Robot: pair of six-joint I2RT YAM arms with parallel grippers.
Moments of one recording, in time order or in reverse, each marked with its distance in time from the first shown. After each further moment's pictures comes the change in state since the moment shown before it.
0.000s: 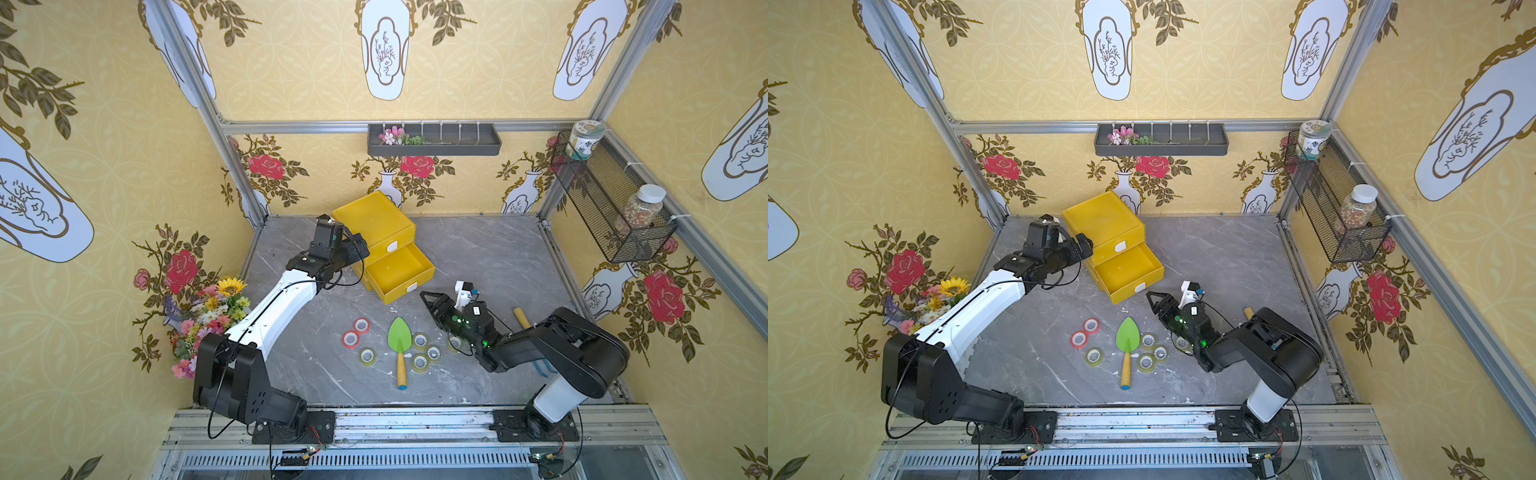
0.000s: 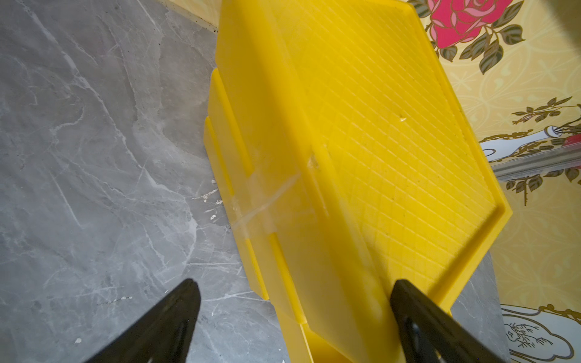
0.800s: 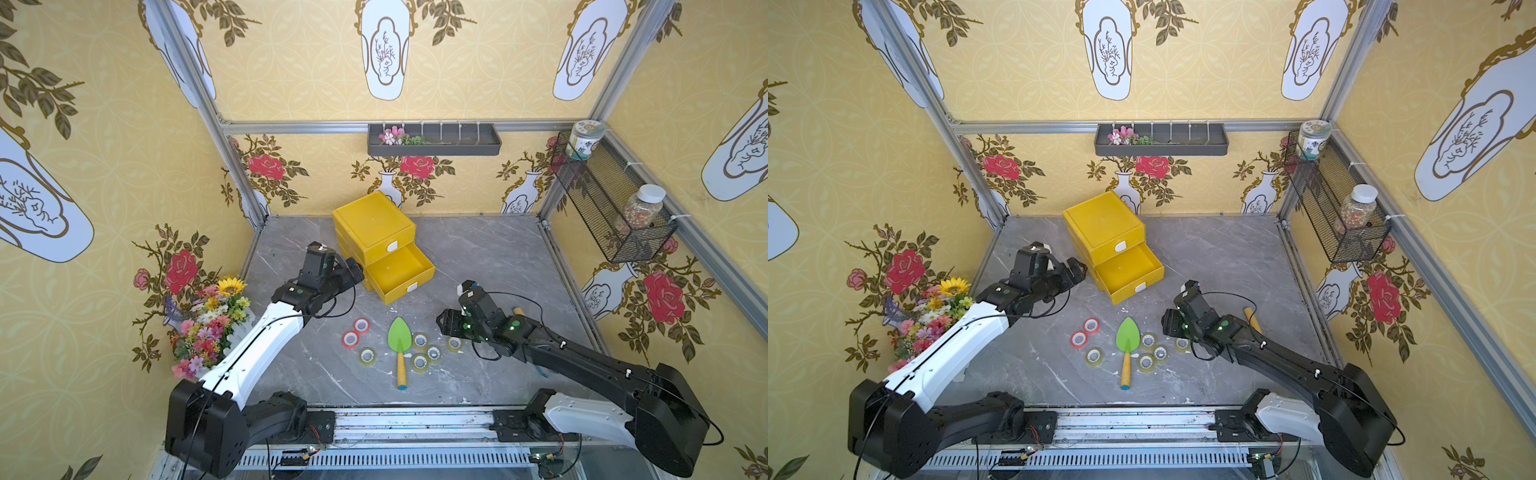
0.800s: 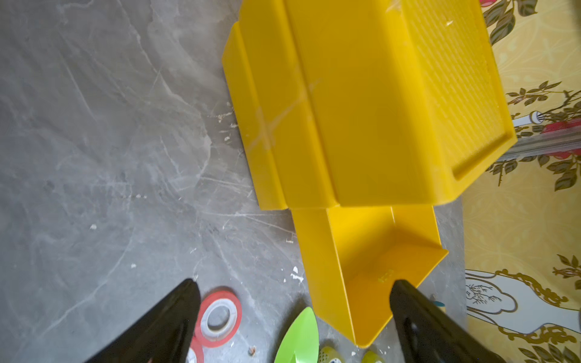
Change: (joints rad) left arm -0.026 -0.302 -0.293 -0.048 0.074 -0.153; right arm 0.067 -0.413 0.336 -1.417 0.093 -0.528
